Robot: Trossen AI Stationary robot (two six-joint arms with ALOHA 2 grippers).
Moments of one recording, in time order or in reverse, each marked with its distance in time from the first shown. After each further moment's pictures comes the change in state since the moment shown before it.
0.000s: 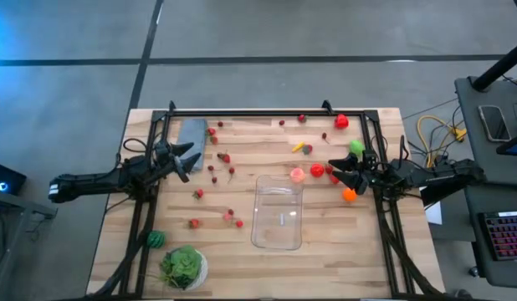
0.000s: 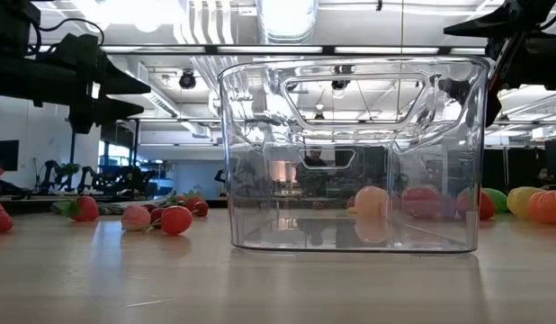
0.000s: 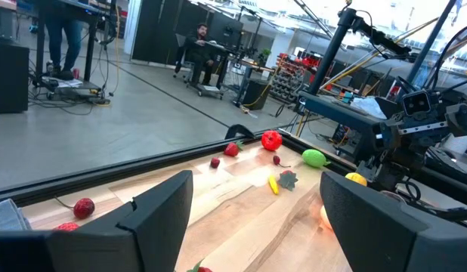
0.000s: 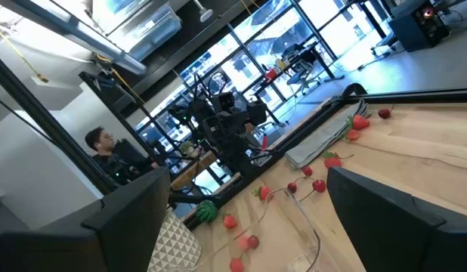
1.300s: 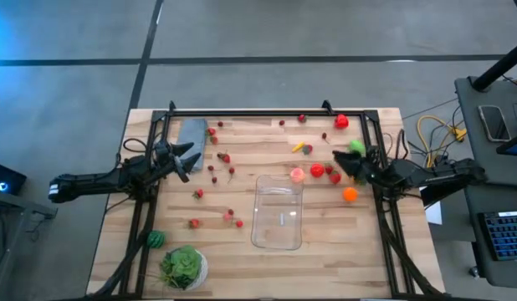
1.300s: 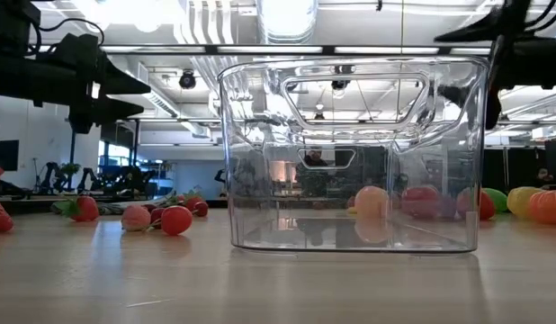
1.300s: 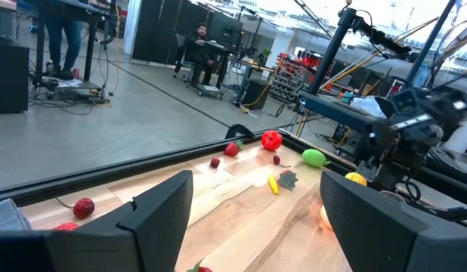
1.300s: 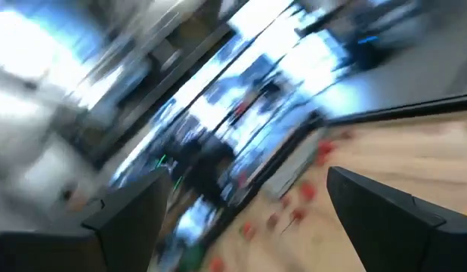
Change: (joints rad) left arm 0.000 0.000 0.000 0.000 0.000 0.000; right arm -0.005 0.030 -0.001 0.079 0.278 0.137
